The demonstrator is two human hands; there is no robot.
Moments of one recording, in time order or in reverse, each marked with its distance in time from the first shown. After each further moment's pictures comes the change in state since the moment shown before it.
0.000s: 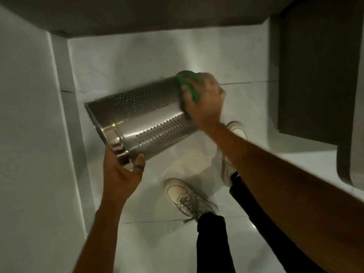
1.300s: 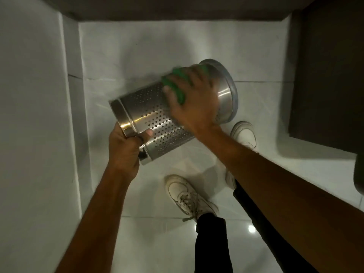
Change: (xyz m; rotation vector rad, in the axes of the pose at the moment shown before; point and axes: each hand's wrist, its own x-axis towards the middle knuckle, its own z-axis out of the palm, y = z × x) left_hand 0.032 -0.006 0.015 -0.541 0.034 -0.356; right_hand -0.020 -0.043 0.028 -0.078 0.085 -0.211
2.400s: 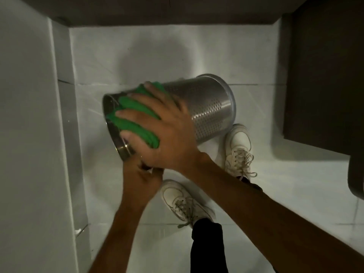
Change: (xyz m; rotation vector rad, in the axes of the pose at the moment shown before) left_hand -0.049 -0.030 0.023 0.486 -0.035 0.452; right_hand -0.038 -0.038 -0.010 0.314 0.192 -0.365
